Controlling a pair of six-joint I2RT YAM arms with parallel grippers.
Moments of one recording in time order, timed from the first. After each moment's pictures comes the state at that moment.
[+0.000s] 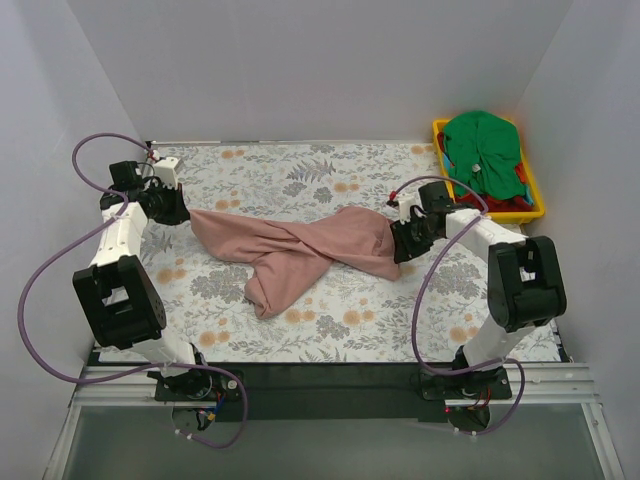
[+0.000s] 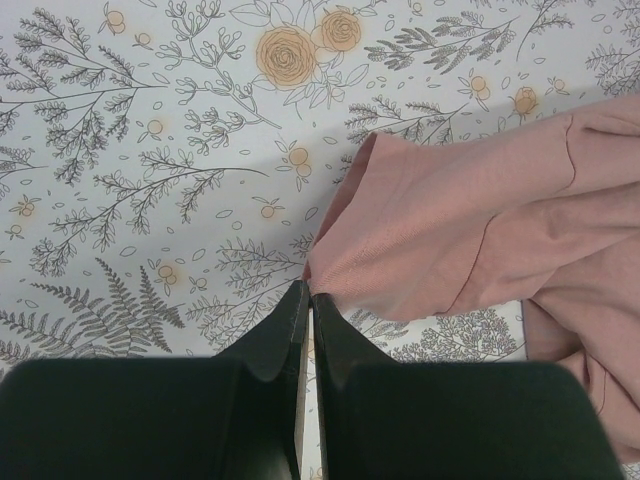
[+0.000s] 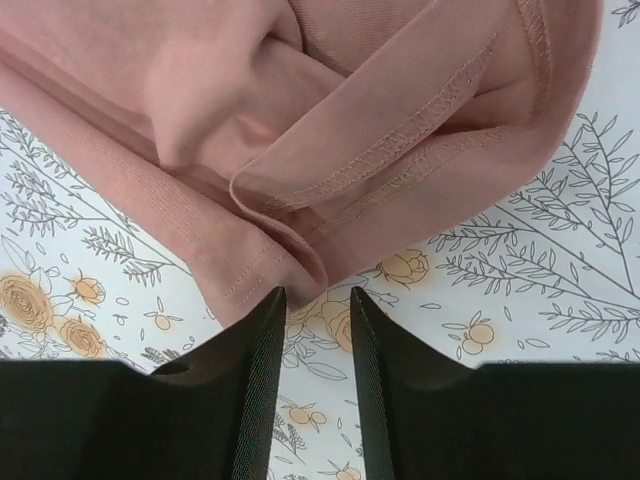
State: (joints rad) left arm 0.32 1.60 1.24 -0.56 0.52 0.40; right arm 0.24 1.67 1.03 -0.54 -0.42 -0.27
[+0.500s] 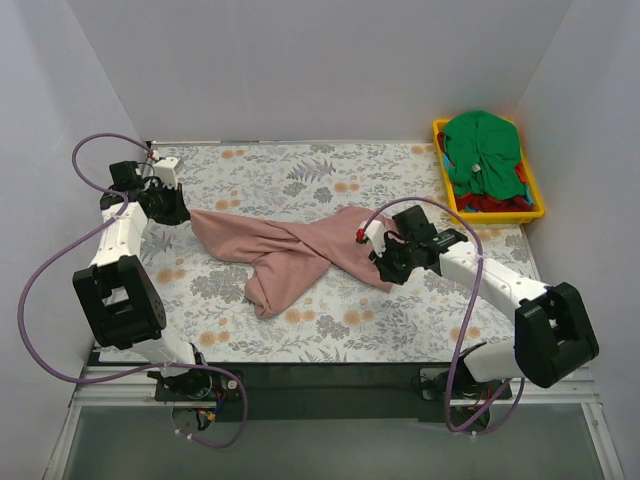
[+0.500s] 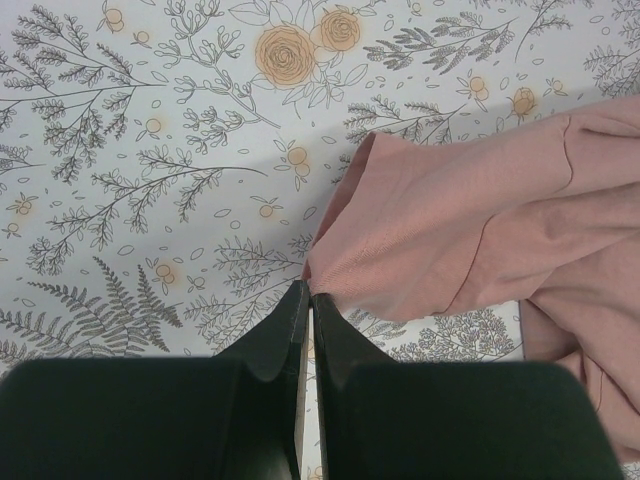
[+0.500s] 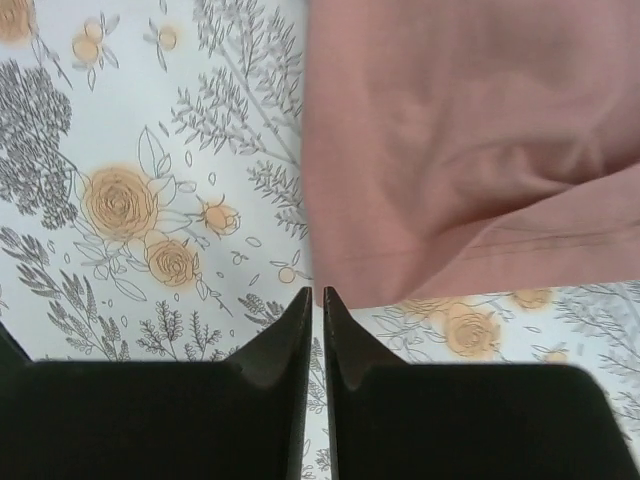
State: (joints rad) left arm 0.32 1.60 1.24 -0.56 0.52 0.40; right arm 0.50 1.34 0.89 -0.55 -0.37 -0.46
